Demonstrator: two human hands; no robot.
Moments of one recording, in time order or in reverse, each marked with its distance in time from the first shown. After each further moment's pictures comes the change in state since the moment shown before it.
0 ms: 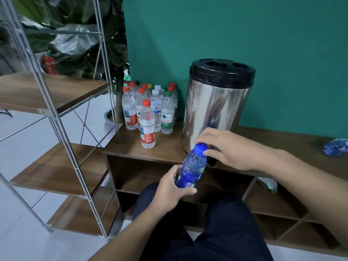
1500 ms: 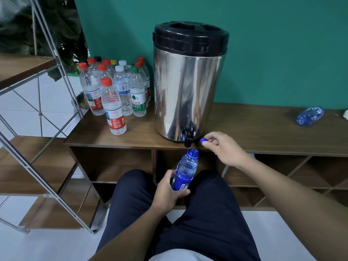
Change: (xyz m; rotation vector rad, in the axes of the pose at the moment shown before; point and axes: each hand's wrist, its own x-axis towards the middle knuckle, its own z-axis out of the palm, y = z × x) left_hand 0.007 -0.100 0.078 0.069 -0.069 -0.194; right_hand -0.054 0.117 0.133 0.420 0.293 0.636
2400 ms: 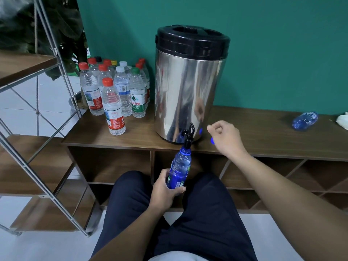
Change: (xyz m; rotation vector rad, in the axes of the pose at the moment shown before) left_hand 0.002 0.002 -0.005 -0.008 0.094 0.036; right_hand 0.017 -0.028 -0.013 0.056 0.351 0.177
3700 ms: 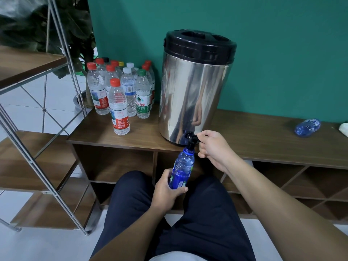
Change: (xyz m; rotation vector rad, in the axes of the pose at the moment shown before) left_hand -0.001 0.003 0.000 -0.002 0.024 0.053; right_hand -0.033 -0.047 0.031 0.732 -0.354 0.326
